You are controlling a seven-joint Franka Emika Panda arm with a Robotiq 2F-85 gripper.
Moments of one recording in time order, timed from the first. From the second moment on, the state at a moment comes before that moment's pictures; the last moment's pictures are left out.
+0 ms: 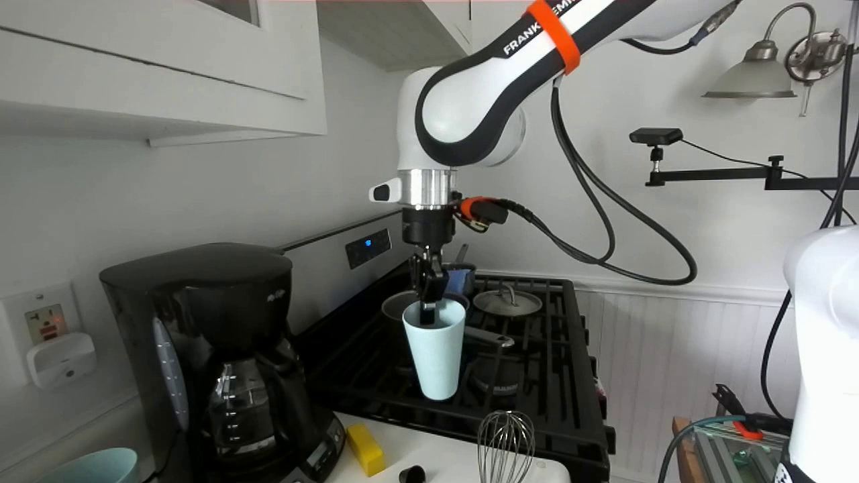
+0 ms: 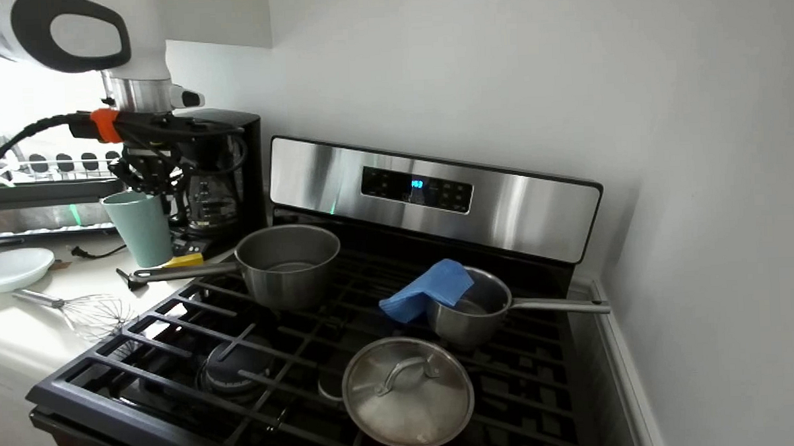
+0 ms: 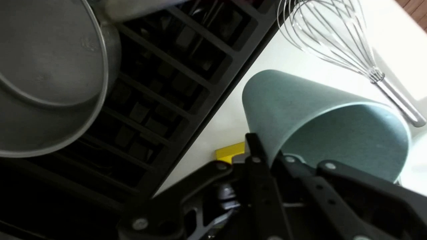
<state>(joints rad) 0.05 -0.16 -0.08 -2.33 0.03 2.20 -0.76</state>
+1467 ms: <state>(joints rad) 0.02 0.03 0.00 -2.34 0.12 2.46 -0.76</state>
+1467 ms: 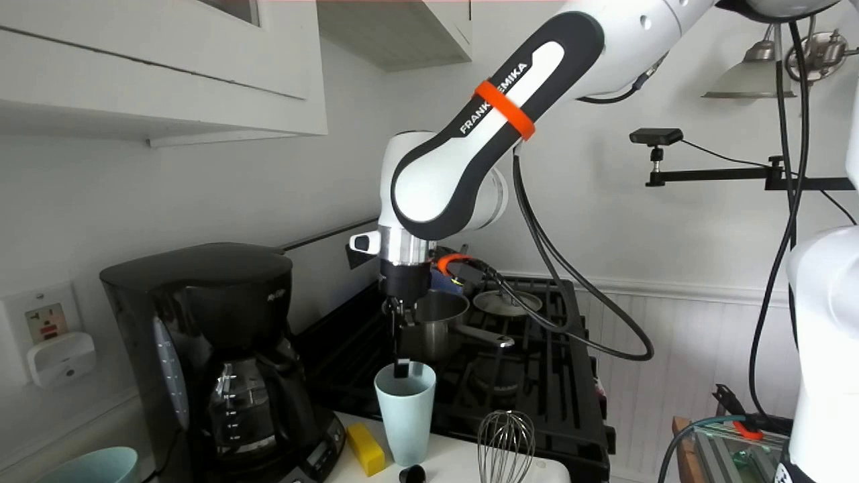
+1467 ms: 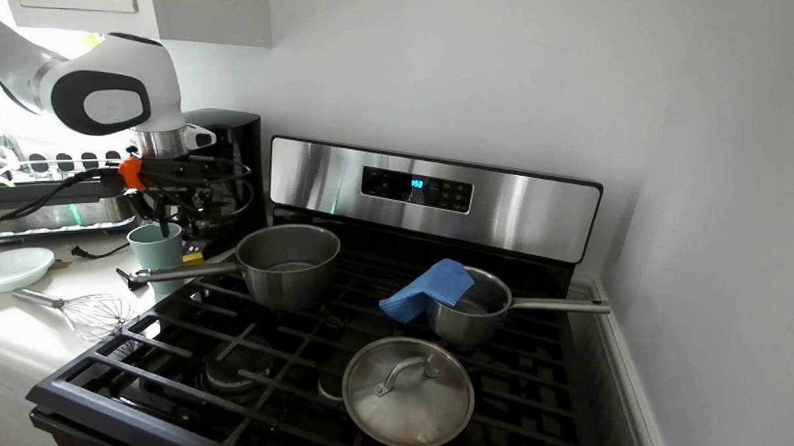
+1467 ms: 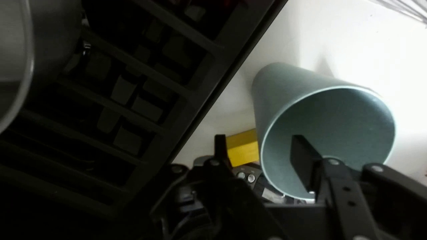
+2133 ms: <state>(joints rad) -0.09 -0.14 -0.12 -2.34 0.12 2.40 -0.50</state>
